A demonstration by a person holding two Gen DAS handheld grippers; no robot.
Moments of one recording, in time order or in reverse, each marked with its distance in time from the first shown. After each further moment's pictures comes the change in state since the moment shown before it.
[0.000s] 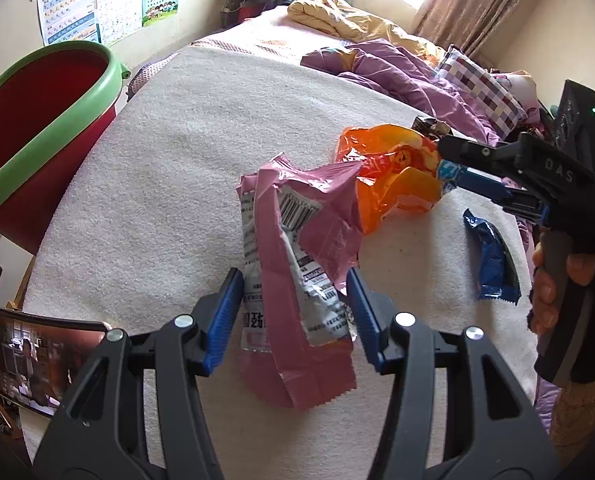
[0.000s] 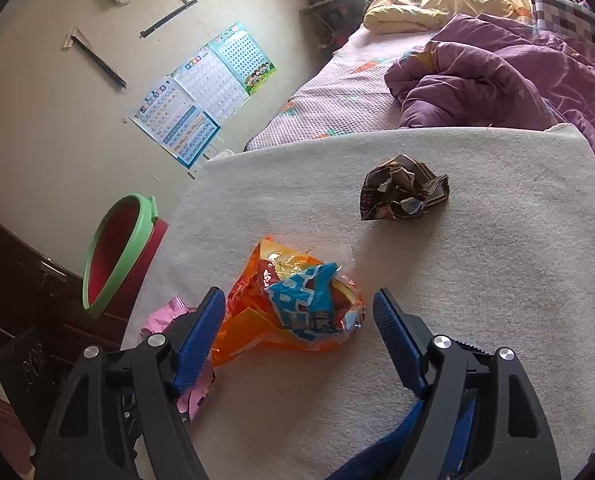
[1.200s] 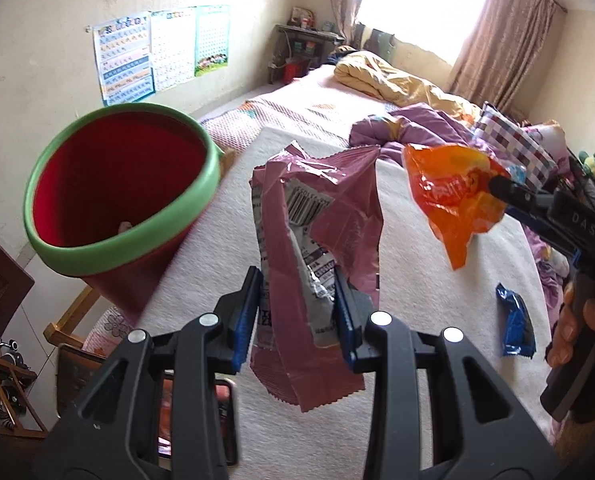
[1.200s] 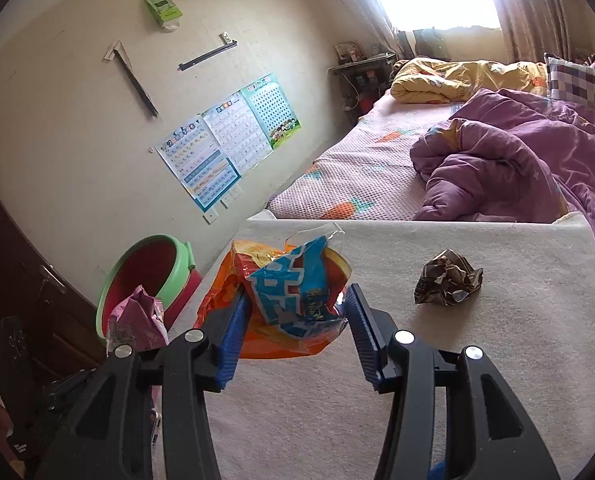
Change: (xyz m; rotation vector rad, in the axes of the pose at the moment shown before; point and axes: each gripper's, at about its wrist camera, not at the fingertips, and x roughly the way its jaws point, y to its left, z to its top) left arm -0.062 0.044 0.021 -0.067 -0.234 0.160; right arm -0.028 0.062 0.020 -0.130 -0.242 0.010
